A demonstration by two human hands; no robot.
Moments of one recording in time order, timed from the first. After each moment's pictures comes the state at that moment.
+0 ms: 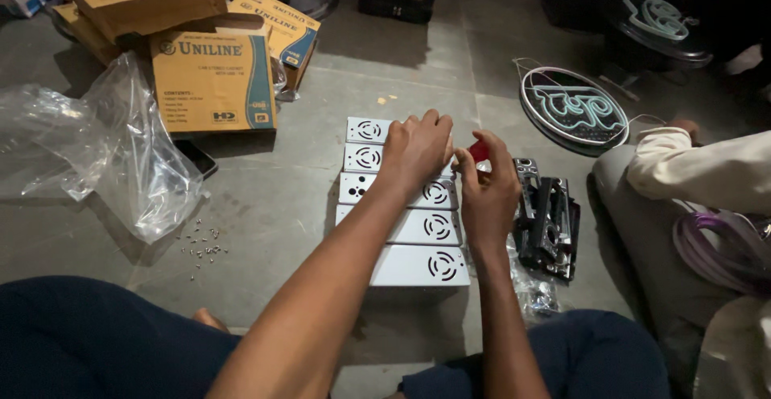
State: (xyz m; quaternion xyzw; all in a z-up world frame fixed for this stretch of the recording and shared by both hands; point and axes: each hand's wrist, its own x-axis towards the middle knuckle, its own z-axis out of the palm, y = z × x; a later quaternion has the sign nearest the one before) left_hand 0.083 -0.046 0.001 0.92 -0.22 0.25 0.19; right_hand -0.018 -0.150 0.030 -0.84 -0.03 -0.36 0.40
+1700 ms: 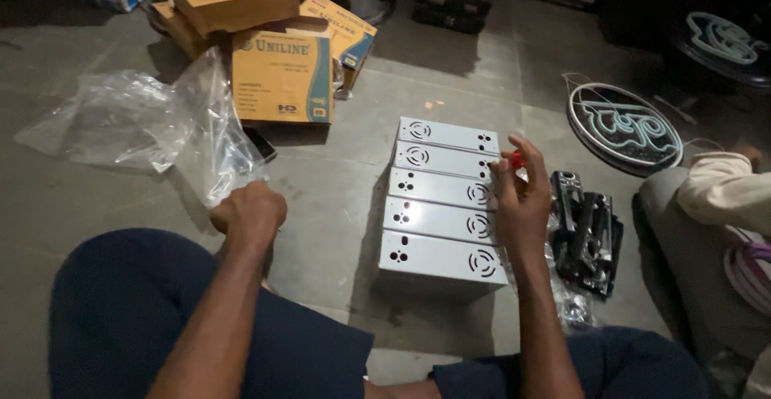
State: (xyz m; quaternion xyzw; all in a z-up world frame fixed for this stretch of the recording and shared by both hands) left_hand -0.026 0.220 -0.036 0.93 0.32 -0.10 0.15; right_hand -0.030 -0.141 0.036 -0.82 -0.07 -0.24 0.52
